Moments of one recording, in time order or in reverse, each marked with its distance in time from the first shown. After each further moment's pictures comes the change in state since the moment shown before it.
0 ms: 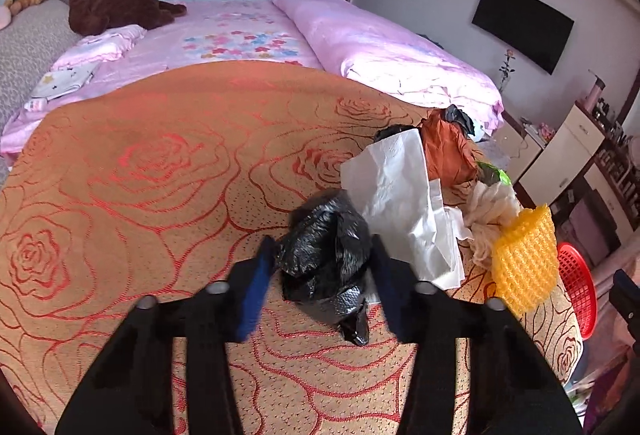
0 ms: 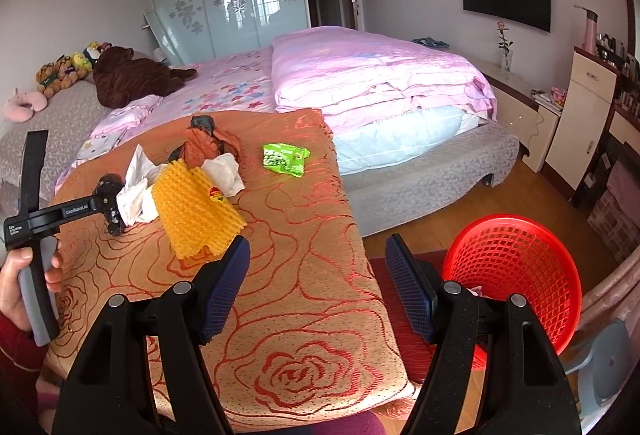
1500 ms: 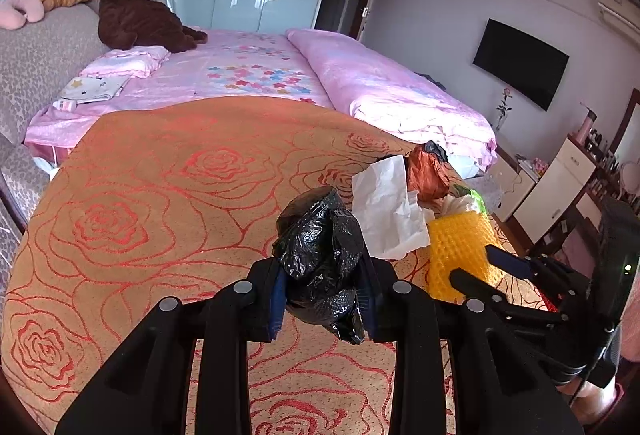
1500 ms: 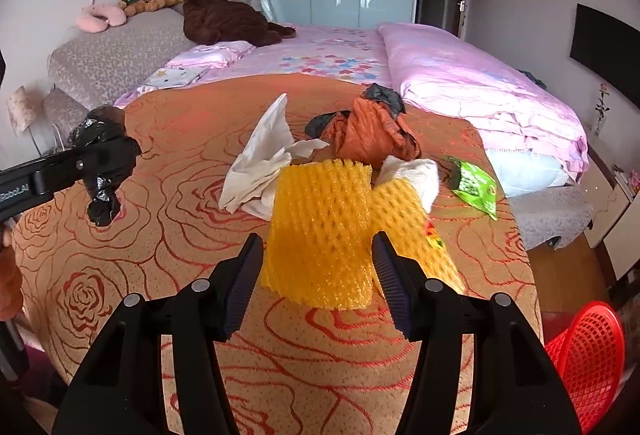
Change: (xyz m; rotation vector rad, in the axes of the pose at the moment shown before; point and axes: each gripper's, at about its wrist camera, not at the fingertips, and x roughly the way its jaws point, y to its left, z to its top) left arm -0.081 0.016 -0.026 -0.055 -0.143 0.008; right arm 0.073 0.143 0.011 -0.317 0.078 0.209
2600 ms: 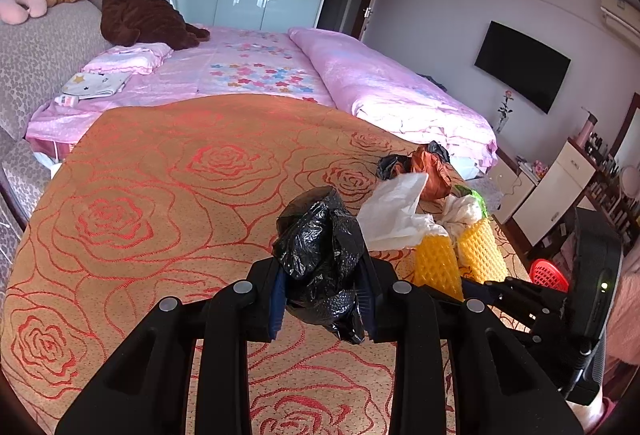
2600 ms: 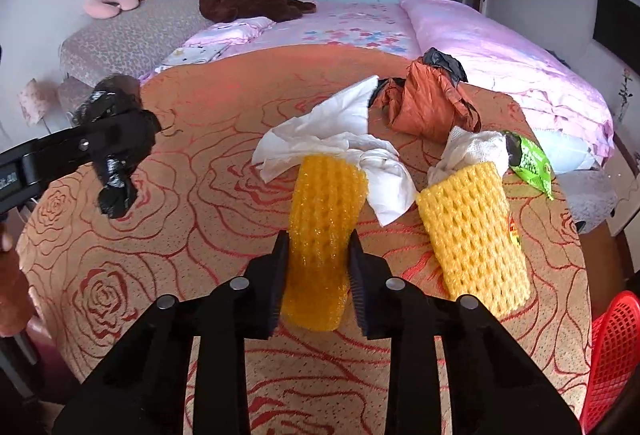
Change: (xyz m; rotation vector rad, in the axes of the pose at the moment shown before) left arm -0.004 0.003 -0.002 -0.012 0.000 -0.001; right arm 0.014 0.024 -0.005 0.027 0.079 0.095
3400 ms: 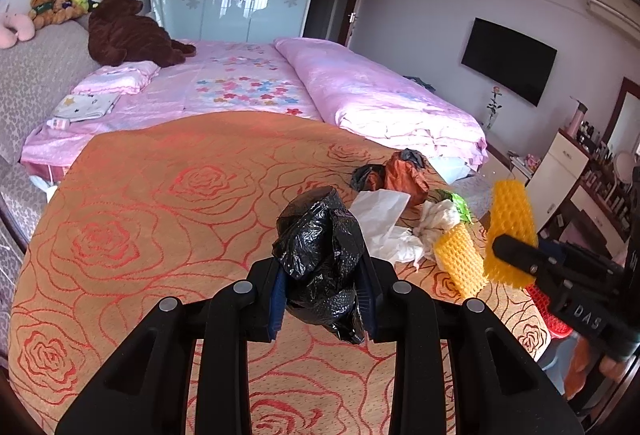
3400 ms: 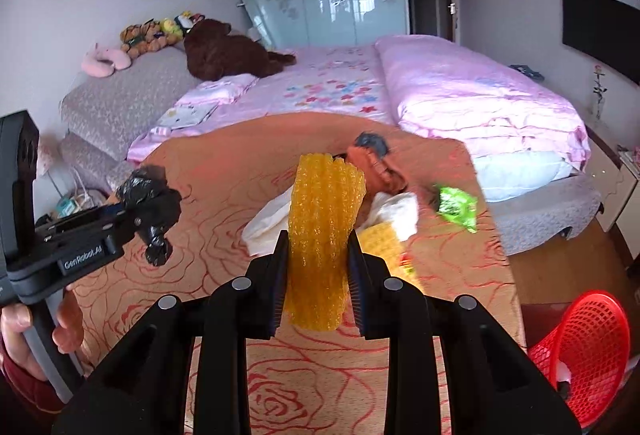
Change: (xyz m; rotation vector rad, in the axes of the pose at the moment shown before) left arm -0.007 -0.027 0.011 0.064 -0.028 -0.017; right arm -0.086 -0.042 0.020 0.090 -0.179 -0.042
